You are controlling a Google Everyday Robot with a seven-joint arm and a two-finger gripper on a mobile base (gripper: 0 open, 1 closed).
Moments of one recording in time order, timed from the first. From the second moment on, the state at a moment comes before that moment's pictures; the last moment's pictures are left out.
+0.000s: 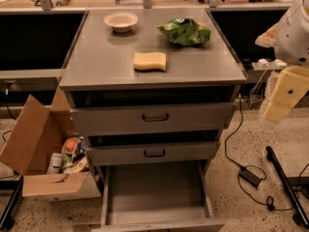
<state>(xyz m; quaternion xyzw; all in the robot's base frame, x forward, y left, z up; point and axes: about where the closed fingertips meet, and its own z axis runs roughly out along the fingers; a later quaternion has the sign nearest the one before) 0.438 -0.216 0.980 -0.60 0.78 -0.04 0.16</state>
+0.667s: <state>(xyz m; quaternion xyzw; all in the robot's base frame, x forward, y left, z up) 0.464 -0.208 0.964 -0.62 0.76 -0.02 0.18</state>
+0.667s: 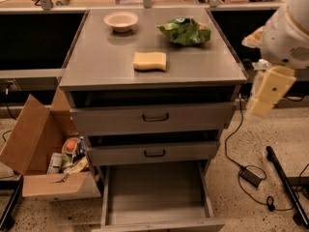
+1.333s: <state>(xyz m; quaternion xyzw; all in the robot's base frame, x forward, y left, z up) 0.550 -0.171 0.901 -0.65 0.71 0.05 0.24</state>
